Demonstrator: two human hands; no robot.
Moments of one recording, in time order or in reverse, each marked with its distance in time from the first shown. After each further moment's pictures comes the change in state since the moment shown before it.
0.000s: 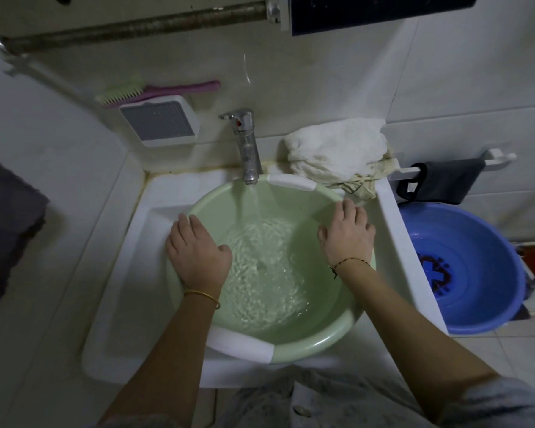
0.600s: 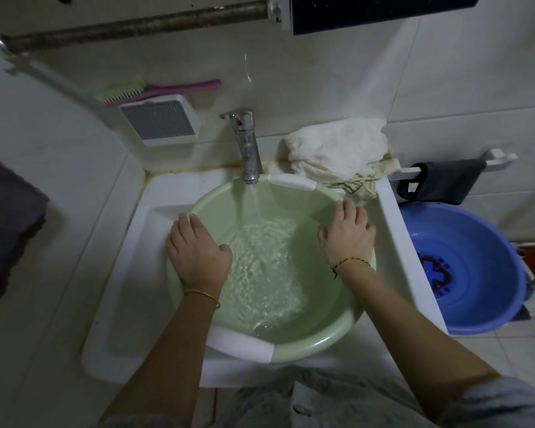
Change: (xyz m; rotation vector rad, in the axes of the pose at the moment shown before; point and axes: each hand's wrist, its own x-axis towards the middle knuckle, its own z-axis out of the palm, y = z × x) left_hand 0.000 0.000 0.000 -0.014 0.001 -0.001; right_hand 0.001 0.000 0.001 -0.005 0.008 0.000
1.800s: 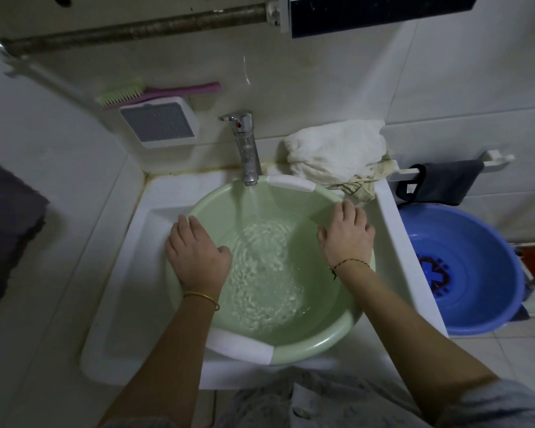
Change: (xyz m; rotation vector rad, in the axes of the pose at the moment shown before) left_hand 0.000 -0.001 0.000 -0.002 0.016 0.005; right_hand 0.000 0.000 0.002 0.009 0.001 -0.001
